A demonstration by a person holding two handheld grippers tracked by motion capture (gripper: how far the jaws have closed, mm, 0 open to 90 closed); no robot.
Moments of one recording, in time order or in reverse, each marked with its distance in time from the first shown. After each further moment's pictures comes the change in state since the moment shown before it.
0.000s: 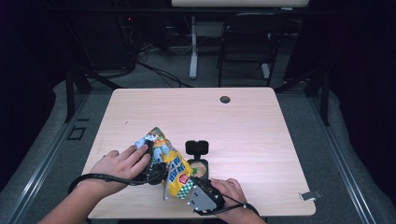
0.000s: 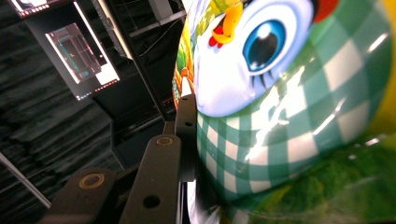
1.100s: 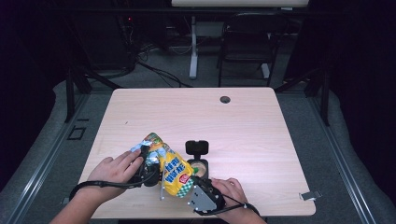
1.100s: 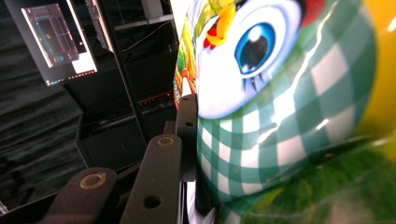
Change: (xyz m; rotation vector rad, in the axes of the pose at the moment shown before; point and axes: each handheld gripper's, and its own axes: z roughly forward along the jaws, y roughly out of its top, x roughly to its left) left arm -0.022 -0.009 0.009 -0.045 -0.057 -0.190; right arm -0.001 0.002 -0.002 -0.006 -0.019 -0.009
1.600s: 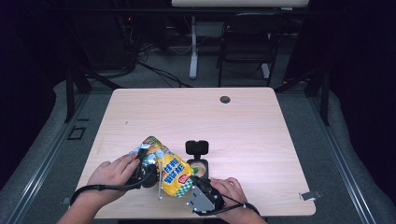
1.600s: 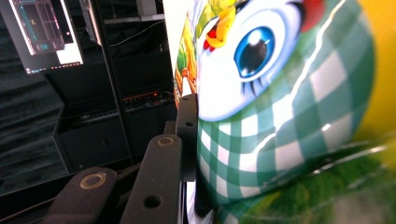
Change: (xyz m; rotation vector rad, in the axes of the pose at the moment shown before) left arm -0.011 -0.006 0.006 -0.023 -0.032 -0.100; right arm 0.000 0.003 0.000 0.016 -0.002 -0.031
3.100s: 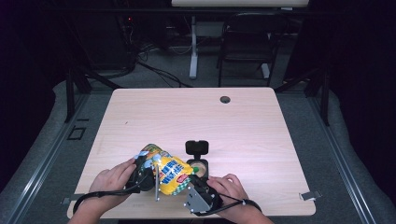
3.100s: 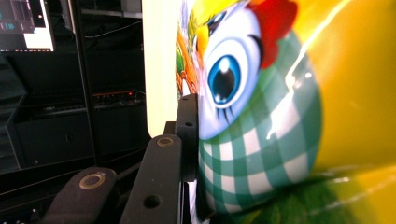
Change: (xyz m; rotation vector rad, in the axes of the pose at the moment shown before) left arm -0.023 -0.008 0.013 -0.040 -0.060 -0.124; right arm -0.007 0.013 -0.004 0.022 0.012 -0.097
